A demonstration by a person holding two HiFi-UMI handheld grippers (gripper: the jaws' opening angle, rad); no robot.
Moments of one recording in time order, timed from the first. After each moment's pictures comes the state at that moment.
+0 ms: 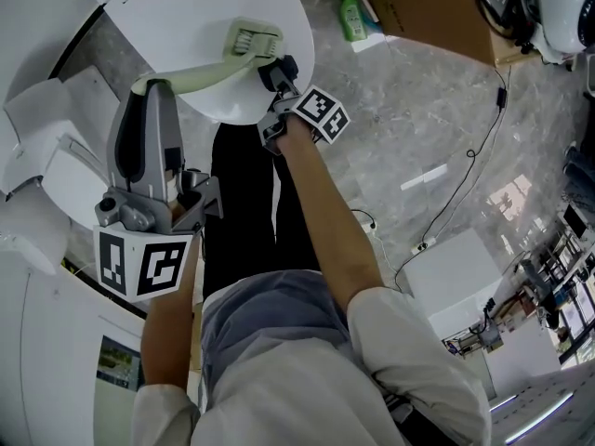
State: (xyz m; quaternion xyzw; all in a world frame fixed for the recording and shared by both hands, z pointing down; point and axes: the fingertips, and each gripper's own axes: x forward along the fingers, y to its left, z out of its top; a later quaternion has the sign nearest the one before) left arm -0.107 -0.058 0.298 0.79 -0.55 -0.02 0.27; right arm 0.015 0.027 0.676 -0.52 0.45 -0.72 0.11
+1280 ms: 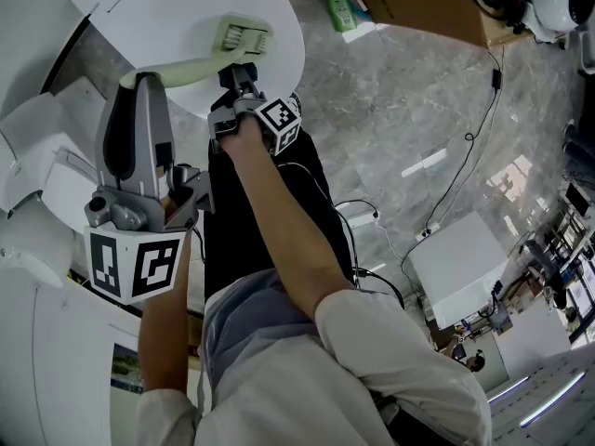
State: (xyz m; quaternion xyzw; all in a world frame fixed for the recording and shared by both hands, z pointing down) left arm -0.100 -0.068 0.297 0.81 -0.53 0.00 0.26; right arm -0.052 0.025 0.665 -0.50 0.24 -0.75 0.36
